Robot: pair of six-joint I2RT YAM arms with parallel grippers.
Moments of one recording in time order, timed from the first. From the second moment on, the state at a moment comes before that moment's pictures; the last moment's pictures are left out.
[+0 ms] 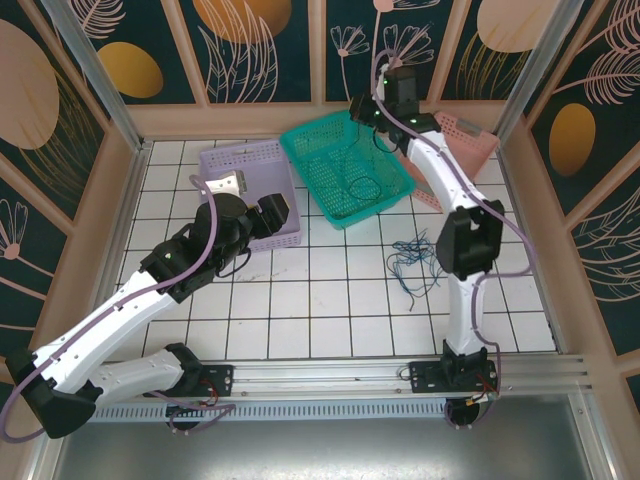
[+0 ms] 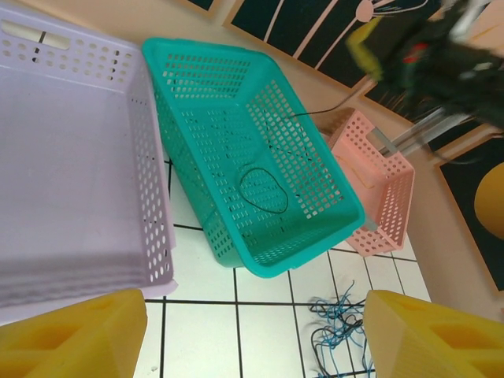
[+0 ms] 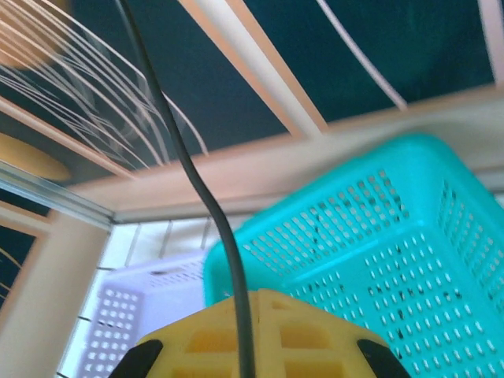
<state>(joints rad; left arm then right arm) -0.77 1.04 1.08 -0.48 -0.30 -0.83 0.33 2.17 2.12 -0.43 -0.26 0.53</state>
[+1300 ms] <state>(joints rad) -0.77 1.27 1.05 -0.29 0.02 -0.79 0.32 1.22 0.95 -0.57 0.05 1.01</state>
